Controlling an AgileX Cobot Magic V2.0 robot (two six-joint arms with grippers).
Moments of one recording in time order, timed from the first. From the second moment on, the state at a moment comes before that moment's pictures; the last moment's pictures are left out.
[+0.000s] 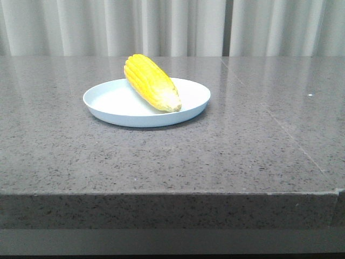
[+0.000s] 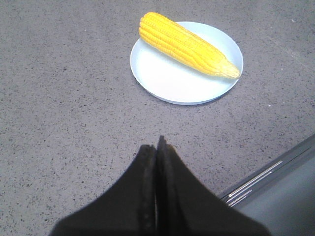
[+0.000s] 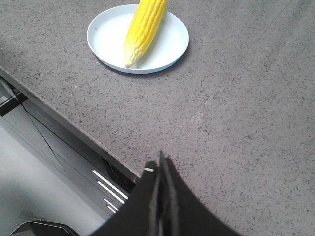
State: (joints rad) left arm -0.56 0.65 -0.89 0.07 0.91 -0.02; right arm 0.50 0.45 -0.84 0.08 0.98 -0.12
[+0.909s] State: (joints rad) left arm -0.06 0.05 -0.11 -0.08 0.27 0.13; right arm 0.50 0.45 -0.84 0.08 0.98 -0.12
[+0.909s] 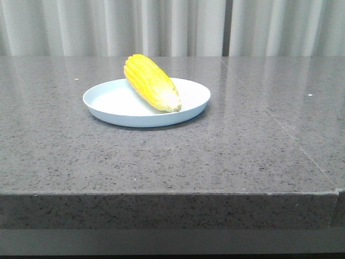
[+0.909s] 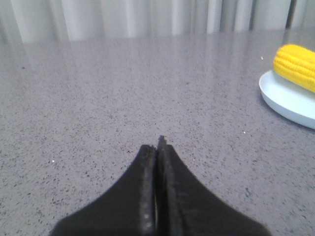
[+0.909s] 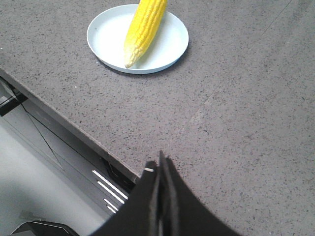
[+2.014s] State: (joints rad) left arm -0.06 -0.01 0.01 0.00 0.04 0.06; right arm 0.50 0.45 -0.84 0.08 0.98 -0.12
